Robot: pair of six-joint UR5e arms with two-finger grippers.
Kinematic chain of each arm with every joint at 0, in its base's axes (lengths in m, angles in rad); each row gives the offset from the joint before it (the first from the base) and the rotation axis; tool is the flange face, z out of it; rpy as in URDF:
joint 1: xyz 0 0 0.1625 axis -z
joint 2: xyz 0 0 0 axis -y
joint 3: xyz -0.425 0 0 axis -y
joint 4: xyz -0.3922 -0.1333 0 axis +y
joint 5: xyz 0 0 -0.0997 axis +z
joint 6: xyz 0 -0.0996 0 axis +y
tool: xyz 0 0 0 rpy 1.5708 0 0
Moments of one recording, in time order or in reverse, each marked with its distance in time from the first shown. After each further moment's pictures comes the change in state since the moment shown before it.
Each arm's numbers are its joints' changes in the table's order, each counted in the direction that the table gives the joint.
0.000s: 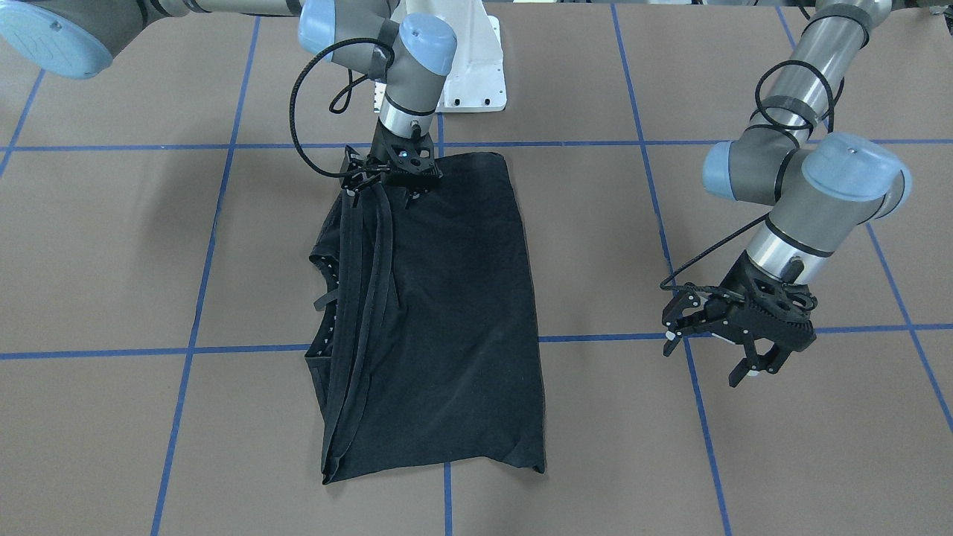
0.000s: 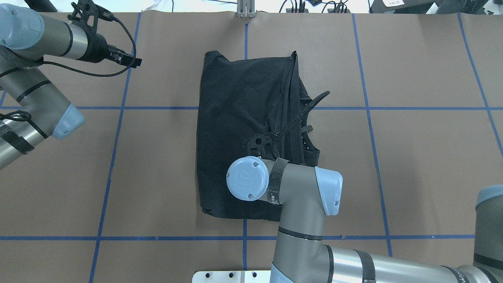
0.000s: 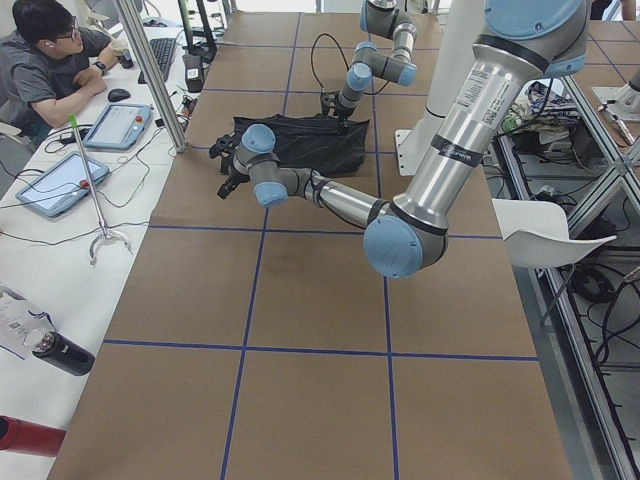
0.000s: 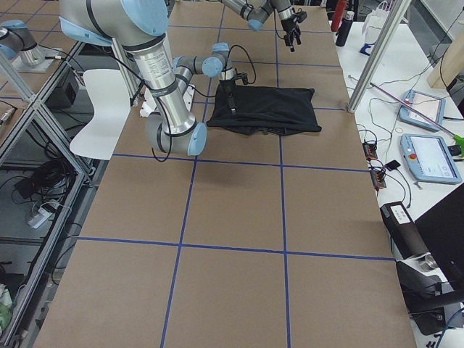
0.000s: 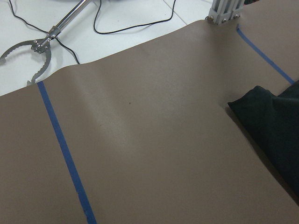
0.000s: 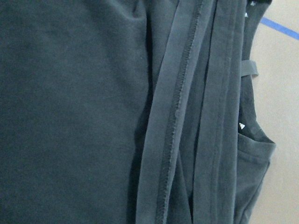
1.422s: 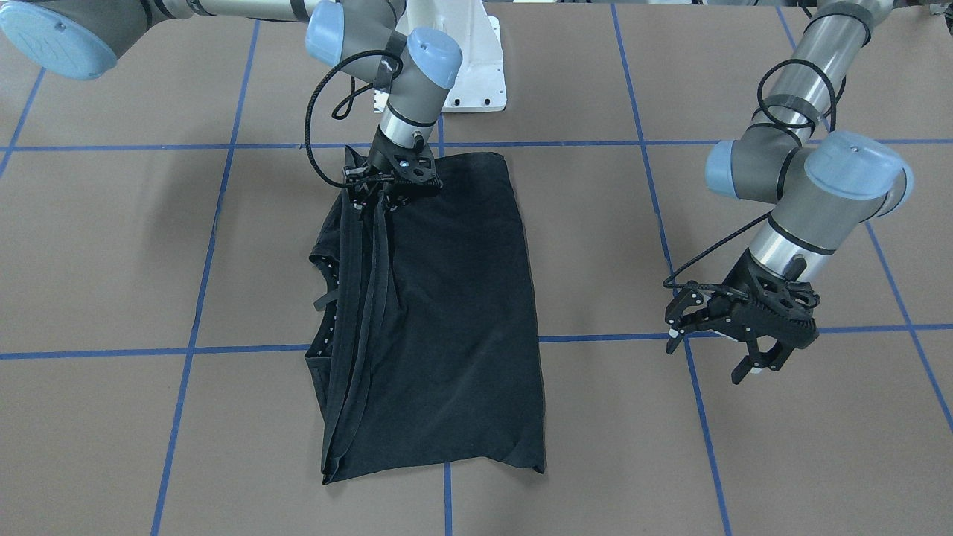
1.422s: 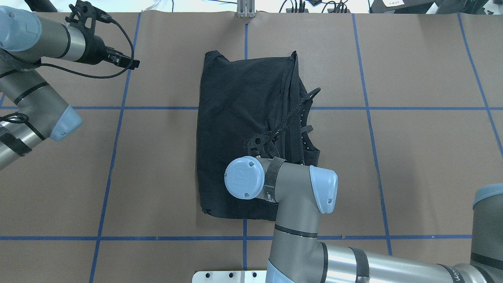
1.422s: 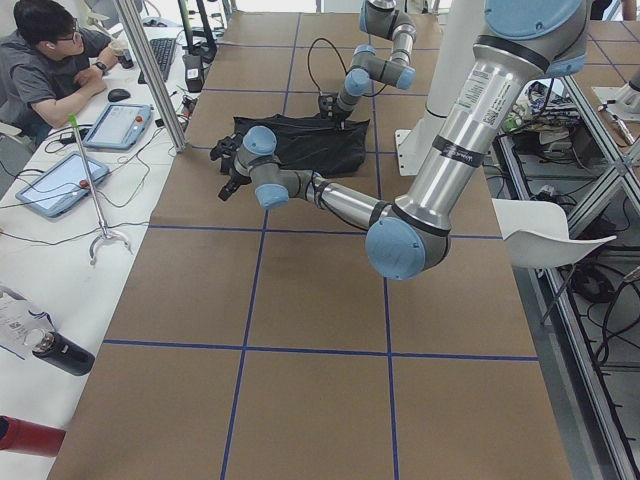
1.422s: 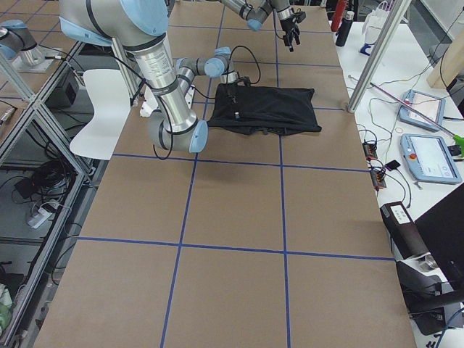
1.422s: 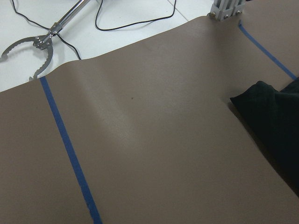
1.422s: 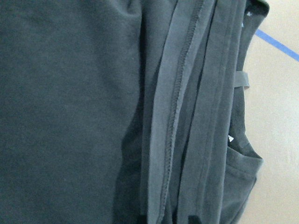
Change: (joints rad) left arm 0.000 0.013 -0.008 0.002 0.000 0.000; right arm -0.003 0.018 -0.037 0.028 0.027 0.039
